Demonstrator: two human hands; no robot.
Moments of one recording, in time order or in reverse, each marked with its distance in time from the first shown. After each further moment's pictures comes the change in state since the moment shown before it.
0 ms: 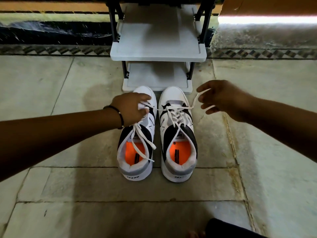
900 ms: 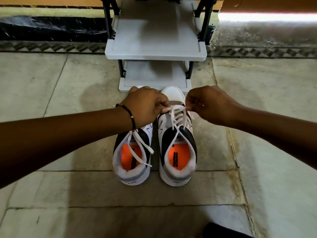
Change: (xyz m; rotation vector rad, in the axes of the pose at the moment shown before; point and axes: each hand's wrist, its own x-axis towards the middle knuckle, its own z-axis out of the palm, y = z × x) left_hand 0.007 0.041 -0.002 0.002 0.100 0.259; right_hand 0.000 -0.003 0.018 -0.691 -0.004 -0.445
